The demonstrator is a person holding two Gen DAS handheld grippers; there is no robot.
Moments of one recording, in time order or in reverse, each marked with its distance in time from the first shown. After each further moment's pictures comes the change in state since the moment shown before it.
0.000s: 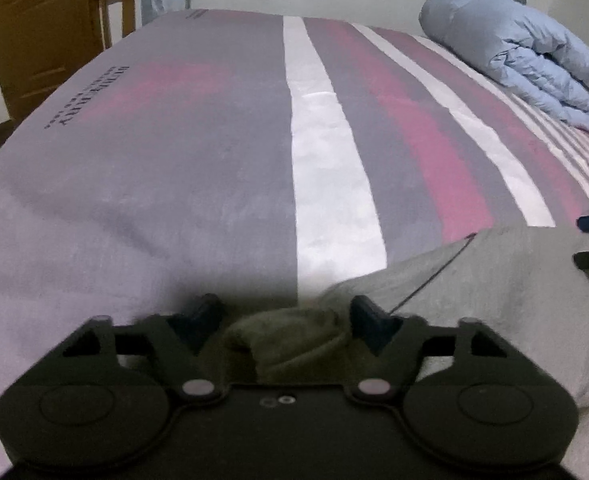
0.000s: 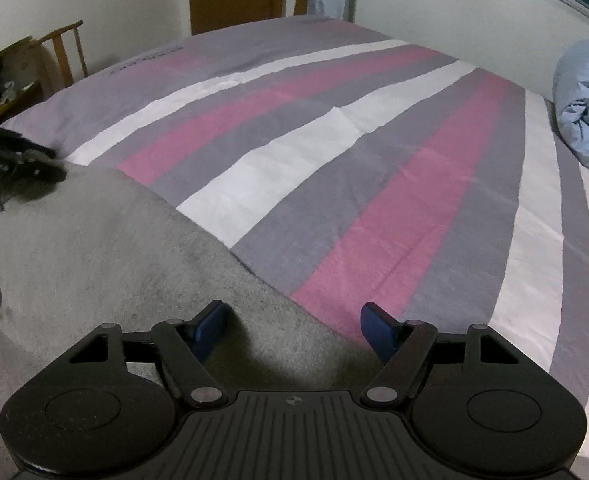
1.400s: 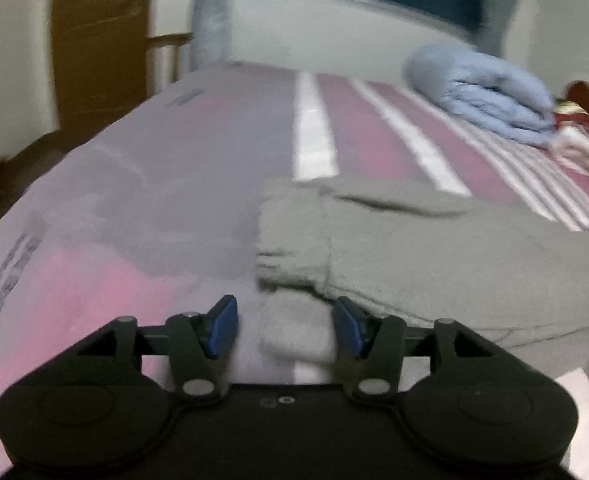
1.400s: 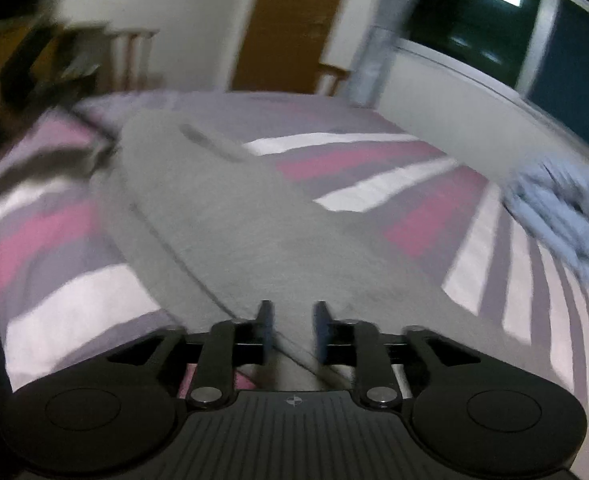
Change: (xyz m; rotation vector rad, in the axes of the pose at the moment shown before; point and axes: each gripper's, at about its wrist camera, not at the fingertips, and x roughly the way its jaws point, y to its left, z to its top) left arm -0.213 -0.025 -0.210 -0.089 -0.185 0.059; right arm -0.229 0.251 -0.207 -0.132 -0.240 -0.159
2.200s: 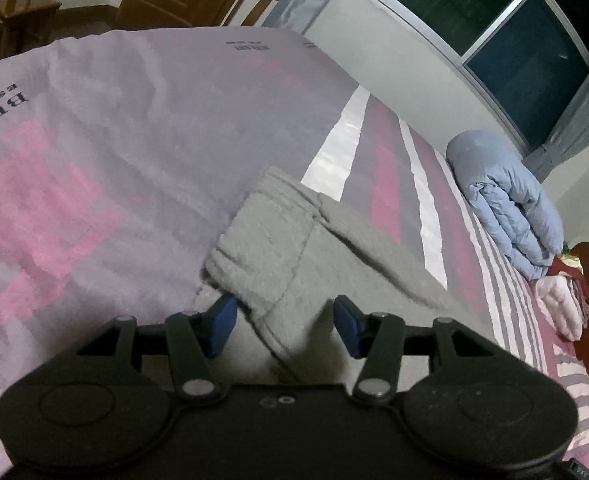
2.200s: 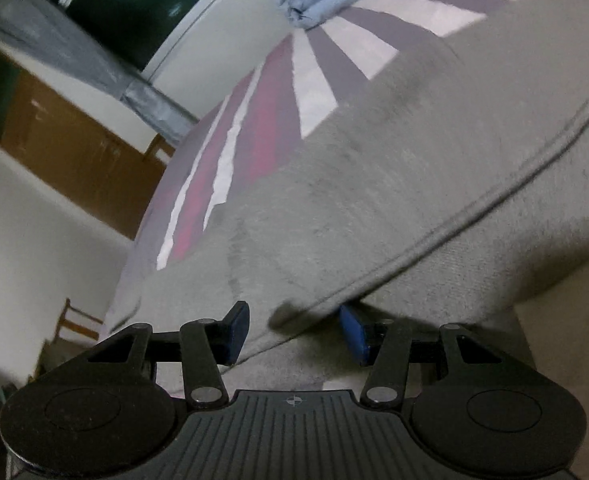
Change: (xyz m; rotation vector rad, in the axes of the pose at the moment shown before) left arm 0.036 0.017 0.003 -0.498 0.042 -0.140; right arm -0.014 -0.136 -0.097 1.191 -0.019 0.117
